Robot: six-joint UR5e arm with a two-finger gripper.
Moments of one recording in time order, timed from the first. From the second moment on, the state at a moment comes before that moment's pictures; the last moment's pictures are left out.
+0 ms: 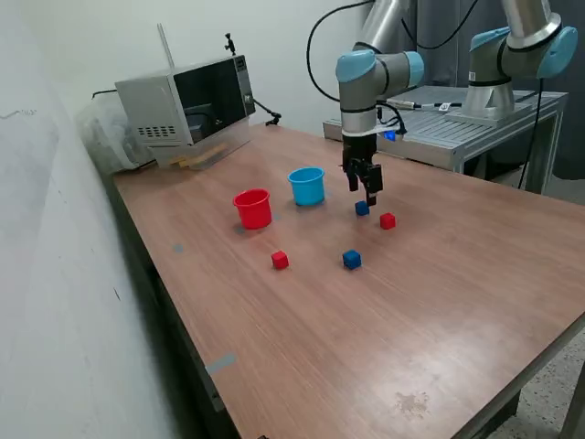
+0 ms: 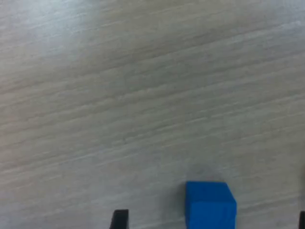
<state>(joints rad) -0.09 -0.99 1.86 -2.47 -1.58 3.32</state>
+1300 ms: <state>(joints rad) -0.09 -0.94 1.83 -2.47 -1.58 3.29</state>
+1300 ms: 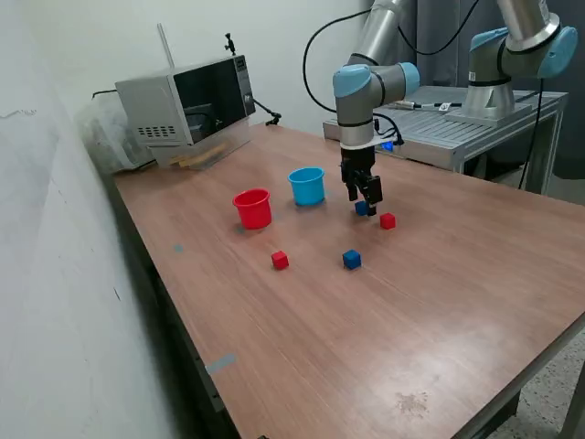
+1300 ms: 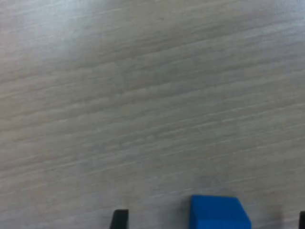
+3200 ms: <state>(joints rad) -0.17 -1.09 1.72 -2.35 -1.58 3.21</state>
